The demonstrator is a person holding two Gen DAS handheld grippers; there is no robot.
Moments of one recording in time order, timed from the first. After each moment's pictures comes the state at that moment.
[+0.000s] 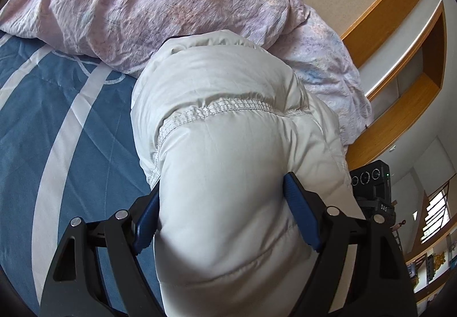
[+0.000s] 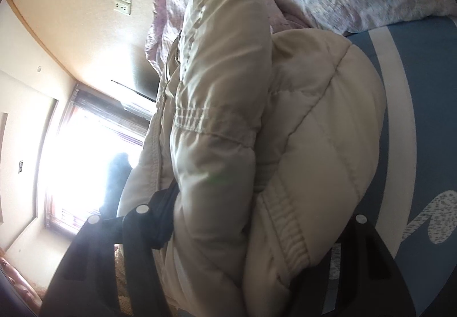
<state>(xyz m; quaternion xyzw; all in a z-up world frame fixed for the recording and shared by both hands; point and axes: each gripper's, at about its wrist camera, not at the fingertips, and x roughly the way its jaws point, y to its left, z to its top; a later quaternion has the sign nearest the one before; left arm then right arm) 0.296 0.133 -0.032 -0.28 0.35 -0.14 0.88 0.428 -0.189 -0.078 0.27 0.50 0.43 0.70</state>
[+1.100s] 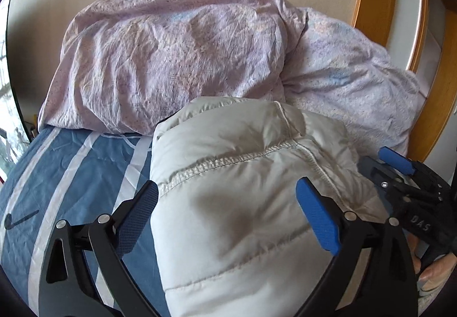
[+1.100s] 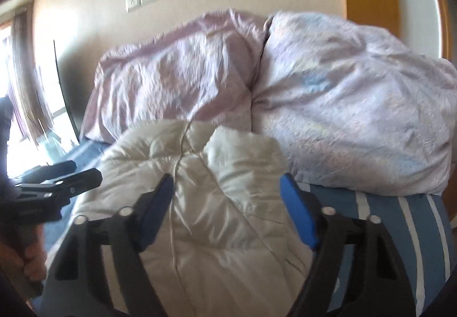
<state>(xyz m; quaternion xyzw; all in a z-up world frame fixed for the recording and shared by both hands) 0.292 0.076 0.027 -0.08 0.31 0.03 0.95 0.339 -0.109 0.045 -0.04 0.29 0.21 0.93</state>
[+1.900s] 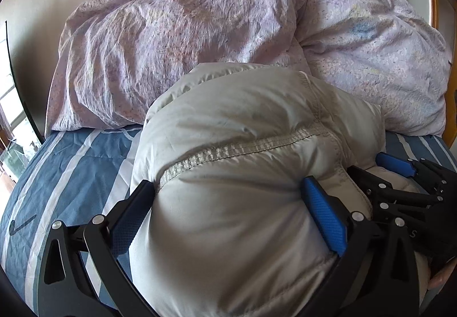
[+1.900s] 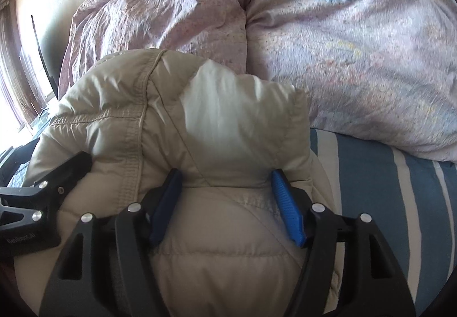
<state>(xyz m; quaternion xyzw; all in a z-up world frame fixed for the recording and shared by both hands) 0.331 0.047 -0.038 -0.01 0.33 0.09 0.94 0.405 -0.114 -0.057 -0.04 0.38 0.20 0.90</state>
